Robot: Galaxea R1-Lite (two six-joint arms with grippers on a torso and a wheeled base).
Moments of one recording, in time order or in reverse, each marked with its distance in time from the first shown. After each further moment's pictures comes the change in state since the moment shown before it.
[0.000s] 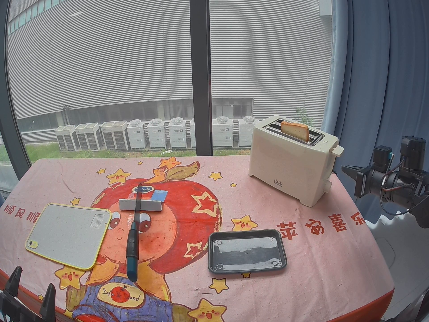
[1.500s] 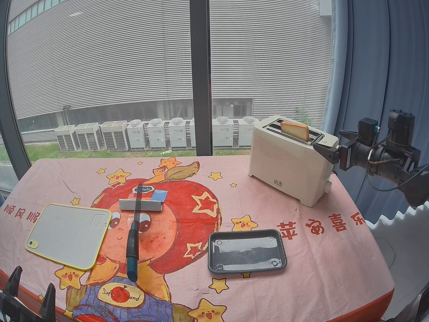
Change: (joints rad) left arm 0.000 0.000 0.000 0.000 0.000 0.000; right arm 0.079 0.088 -0.226 0.002 -0.016 -0.067
